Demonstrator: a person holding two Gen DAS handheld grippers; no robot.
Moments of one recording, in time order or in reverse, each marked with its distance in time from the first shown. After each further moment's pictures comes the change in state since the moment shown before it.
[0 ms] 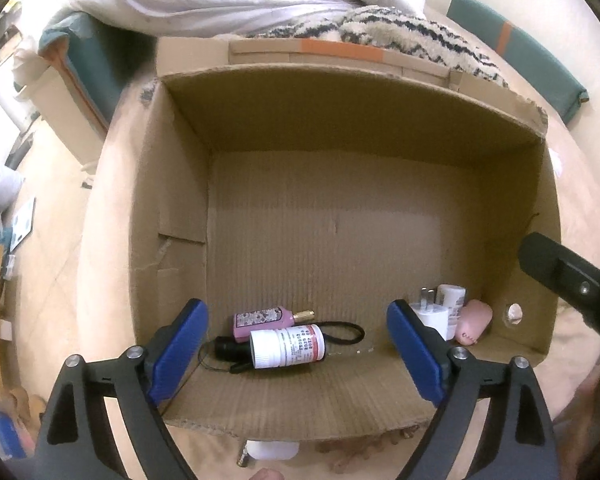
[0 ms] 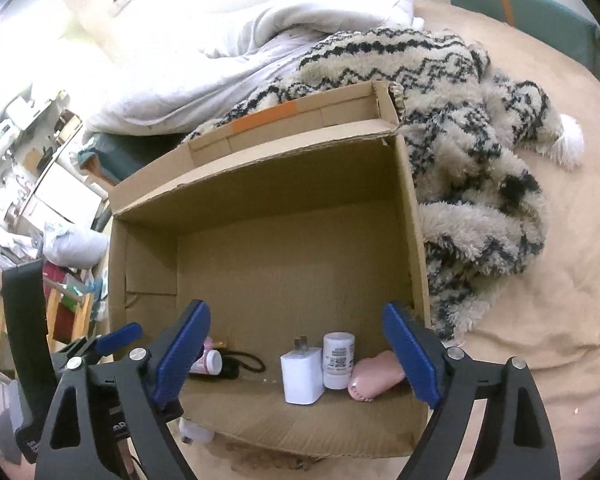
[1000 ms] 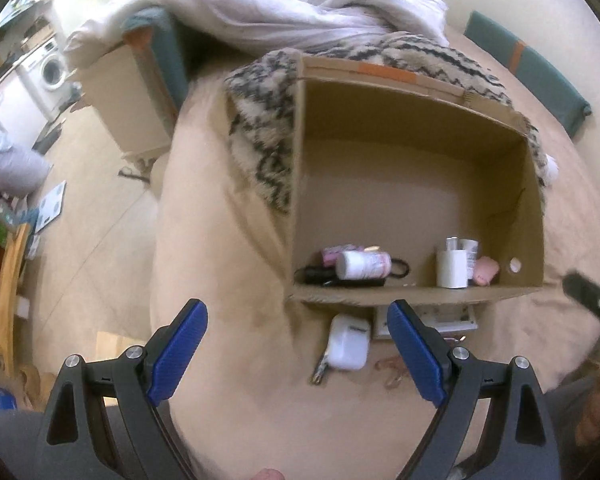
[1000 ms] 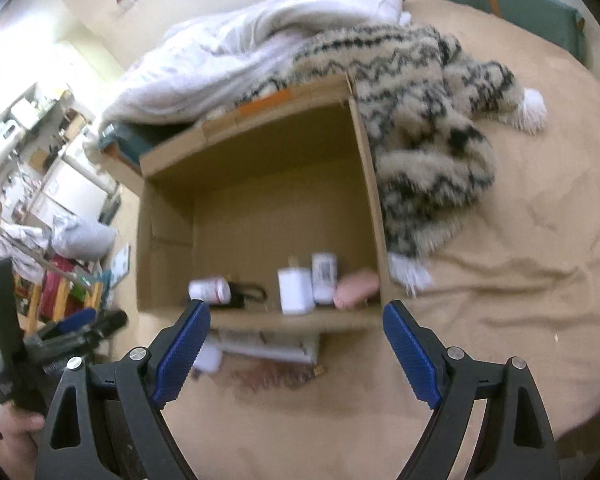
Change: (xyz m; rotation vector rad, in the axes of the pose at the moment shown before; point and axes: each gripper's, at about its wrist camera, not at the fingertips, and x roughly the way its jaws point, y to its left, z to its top) left arm -0.081 0.069 -0.068 -0.074 -0.041 0.061; right arm -0.063 -0.011 -0.067 0.015 0.049 0.014
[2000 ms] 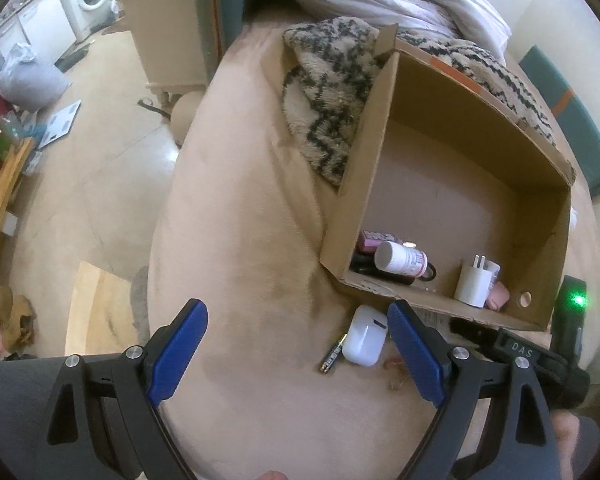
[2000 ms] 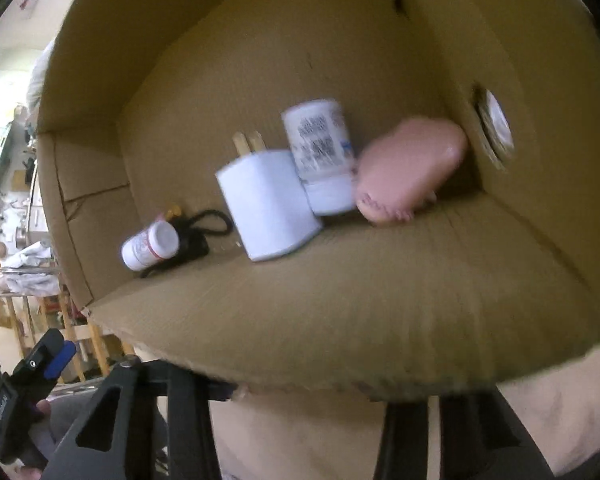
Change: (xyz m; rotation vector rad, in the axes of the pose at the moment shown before) left arm 0.024 0.042 -0.002 -0.234 0.128 -0.034; right arm 0.146 -0.018 -0.019 0.234 0.350 0.080
